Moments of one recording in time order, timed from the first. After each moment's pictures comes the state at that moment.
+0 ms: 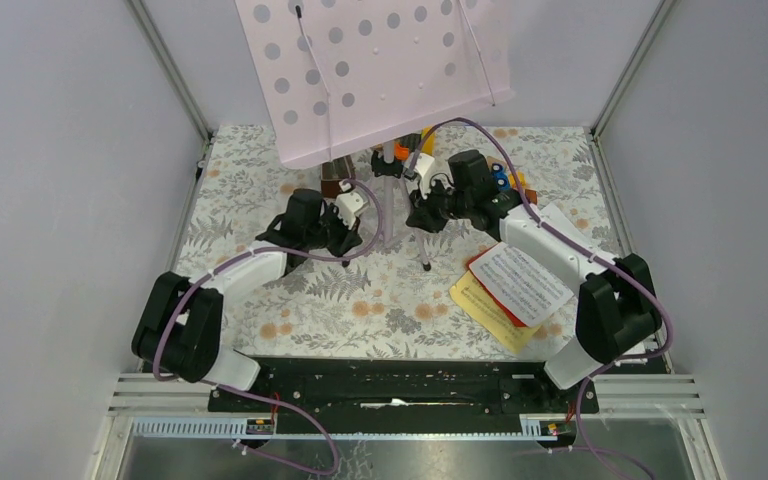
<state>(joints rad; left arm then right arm) -0.40 1.46 0.80 0.03 0.44 0.27 0.52 1.59 1.21 -0.30 -0.51 -0.29</state>
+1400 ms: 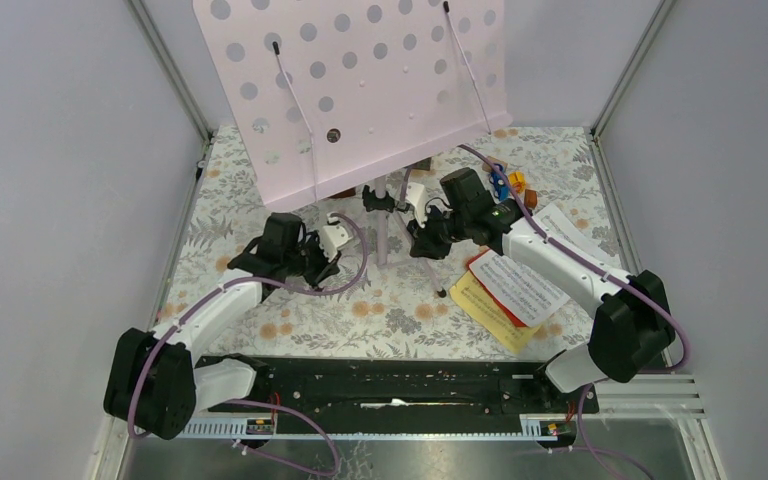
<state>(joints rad) -0.35 1.17 0.66 -0.28 0.46 0.51 0.61 1.49 1.17 -0.56 -0.49 -0.41</state>
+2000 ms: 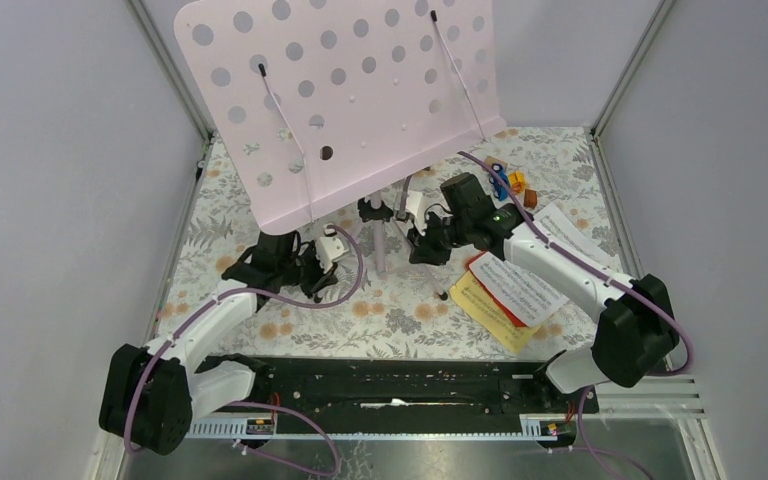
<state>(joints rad) -0.33 1.09 0.59 -0.32 0.53 0.57 0.62 1.46 1.14 -0.55 -0.54 -0.47</state>
